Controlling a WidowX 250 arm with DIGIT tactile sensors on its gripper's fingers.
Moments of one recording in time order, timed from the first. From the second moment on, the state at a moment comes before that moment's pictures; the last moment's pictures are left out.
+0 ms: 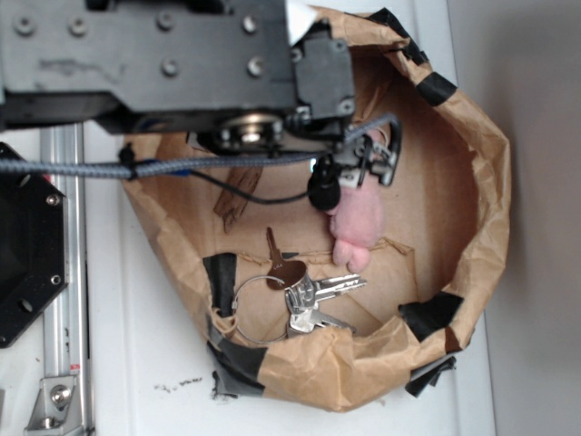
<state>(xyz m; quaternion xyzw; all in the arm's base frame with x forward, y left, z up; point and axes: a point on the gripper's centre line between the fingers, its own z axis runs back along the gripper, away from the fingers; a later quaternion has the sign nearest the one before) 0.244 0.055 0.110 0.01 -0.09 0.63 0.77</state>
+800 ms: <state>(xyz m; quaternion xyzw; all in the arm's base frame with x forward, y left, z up) 0.226 0.086 0.076 0.07 -0.09 0.69 0.71</state>
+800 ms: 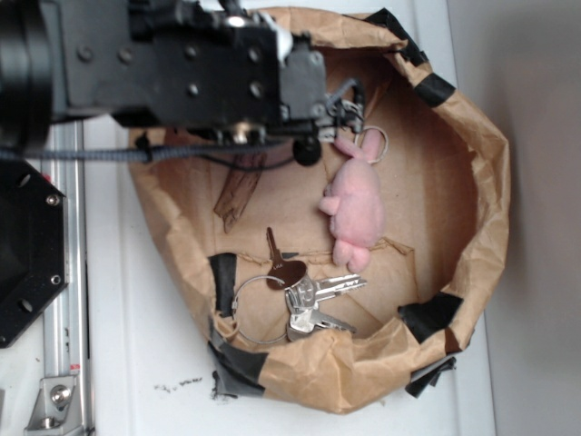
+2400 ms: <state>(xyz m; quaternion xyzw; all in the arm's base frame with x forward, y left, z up) 0.224 0.095 0.068 0.04 -0.13 0.62 0.78</state>
